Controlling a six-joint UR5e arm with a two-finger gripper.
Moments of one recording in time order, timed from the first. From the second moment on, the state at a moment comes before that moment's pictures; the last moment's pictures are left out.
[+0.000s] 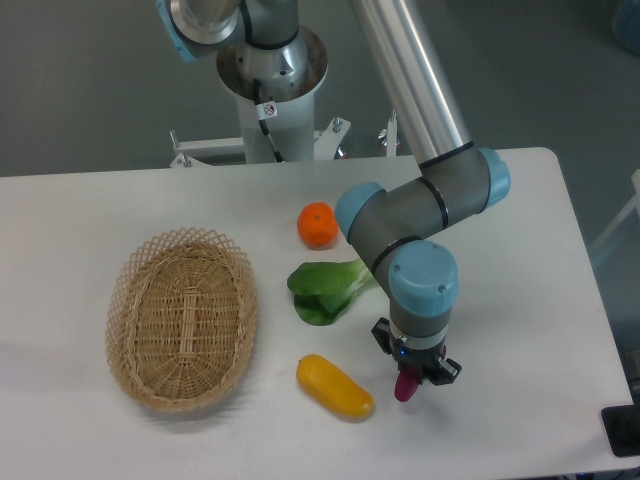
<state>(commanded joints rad) 2.47 -2.23 -1.45 -0.92 1.62 1.15</state>
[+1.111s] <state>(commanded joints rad) 2.52 -2.18 -1.38 -0.93 1.59 1.16</state>
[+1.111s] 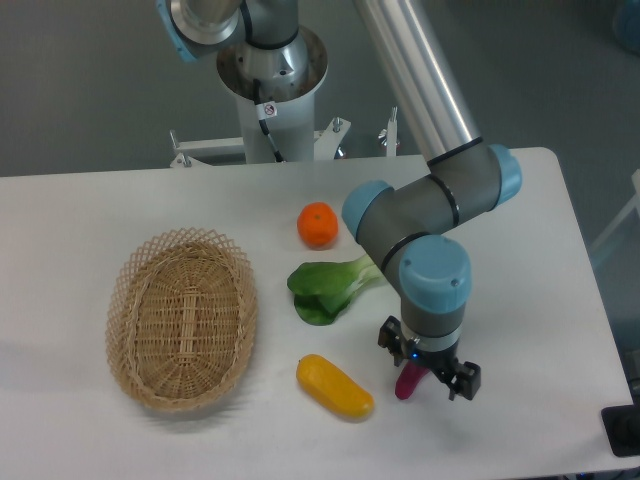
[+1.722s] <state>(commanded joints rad) 2.65 -2.16 -1.28 -1.11 1.53 1.36</state>
